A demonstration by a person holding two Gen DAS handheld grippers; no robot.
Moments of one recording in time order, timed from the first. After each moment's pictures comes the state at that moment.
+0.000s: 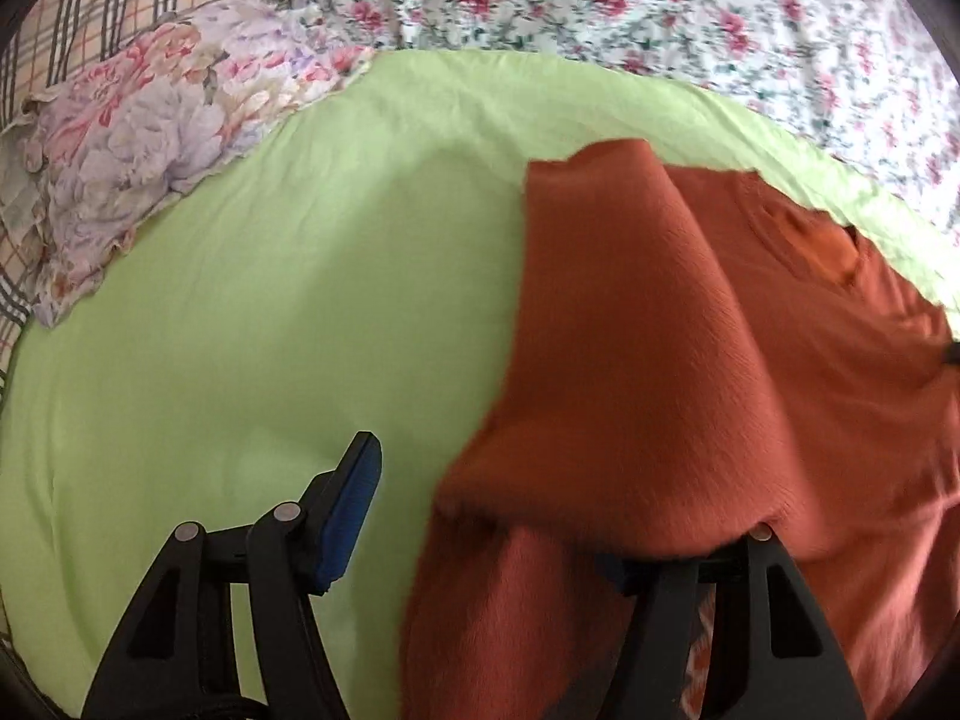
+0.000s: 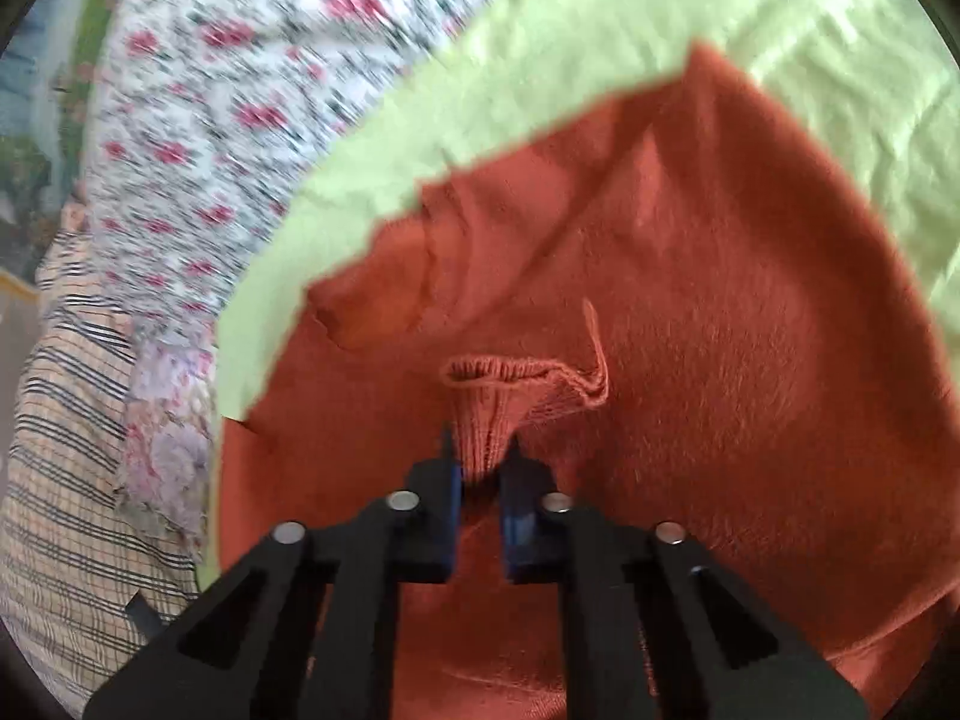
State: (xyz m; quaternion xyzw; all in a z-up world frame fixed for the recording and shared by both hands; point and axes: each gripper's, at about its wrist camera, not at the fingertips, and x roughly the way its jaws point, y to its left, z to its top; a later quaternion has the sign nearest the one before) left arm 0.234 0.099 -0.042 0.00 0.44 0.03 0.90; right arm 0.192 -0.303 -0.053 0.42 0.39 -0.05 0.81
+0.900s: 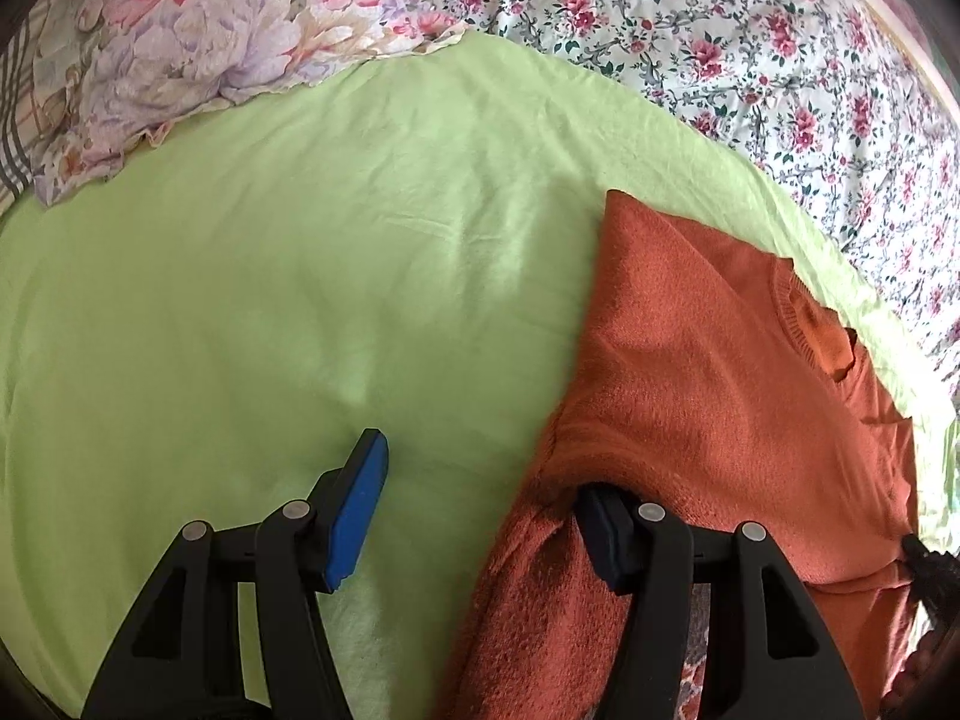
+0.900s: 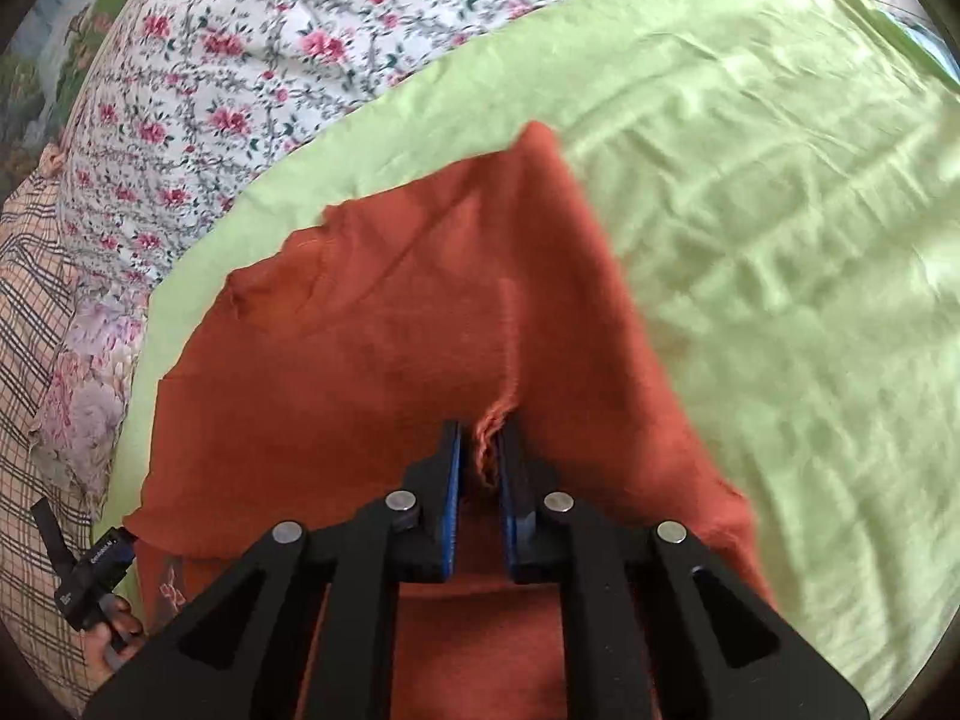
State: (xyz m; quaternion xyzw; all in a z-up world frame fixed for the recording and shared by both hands) left arm 0.232 0.142 -0.047 -0.13 0.44 0.03 0.89; right arm 0.119 -0.327 -0.049 0.31 0.41 -0.14 0.84
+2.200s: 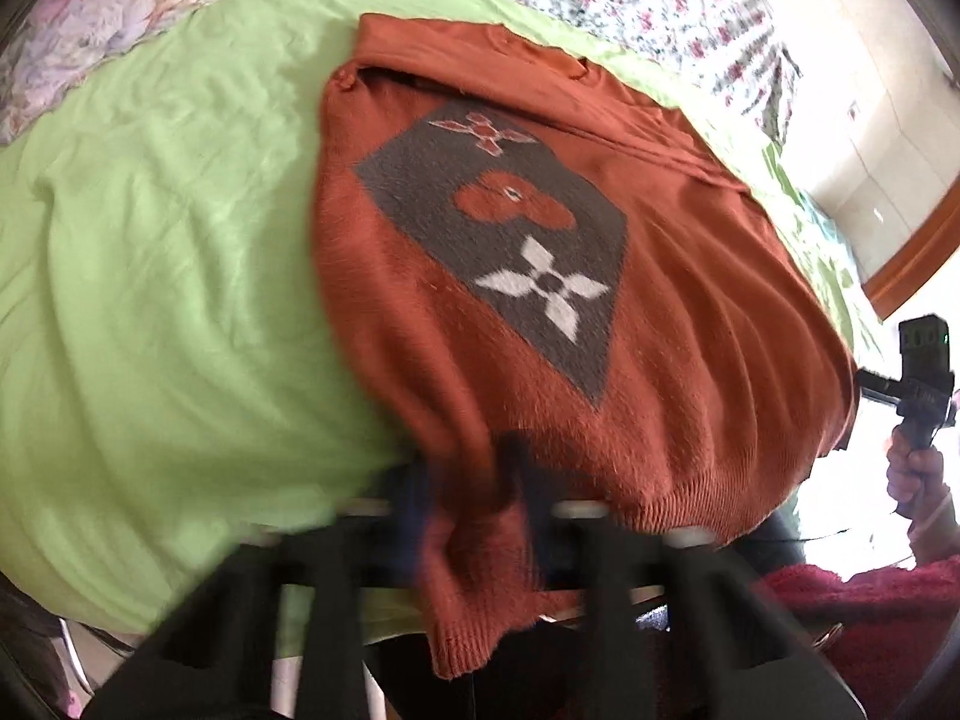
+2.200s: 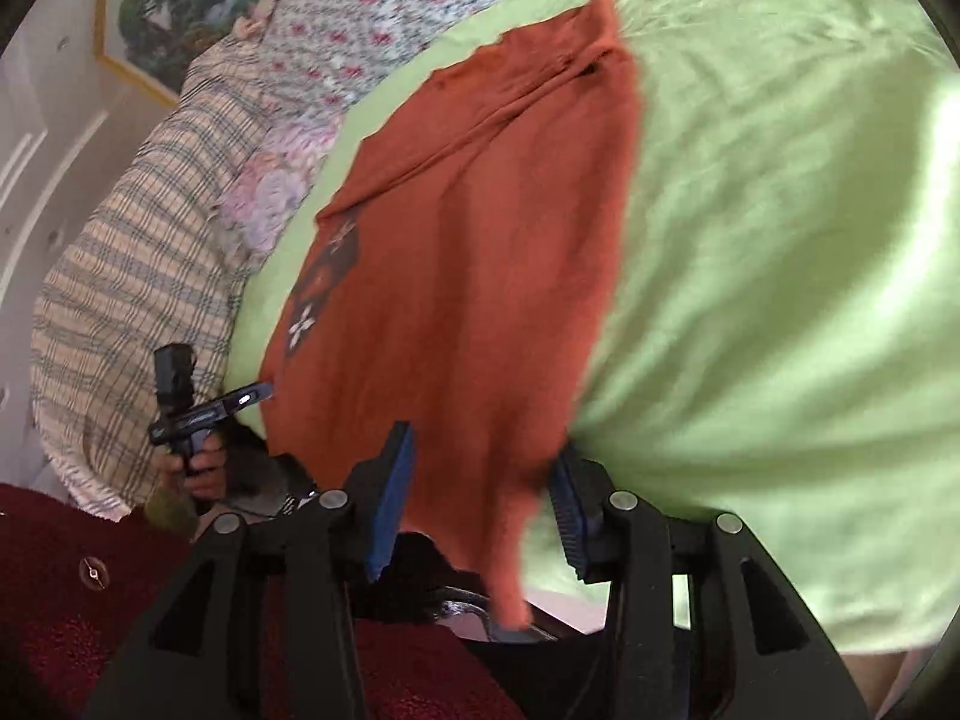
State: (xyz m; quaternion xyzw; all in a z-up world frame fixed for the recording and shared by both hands) left arm -0.017 0.145 -0.055 -0.05 0.50 -0.24 0.83; right arm -0.133 -0.269 -0.031 0.32 0.46 0.12 0.82
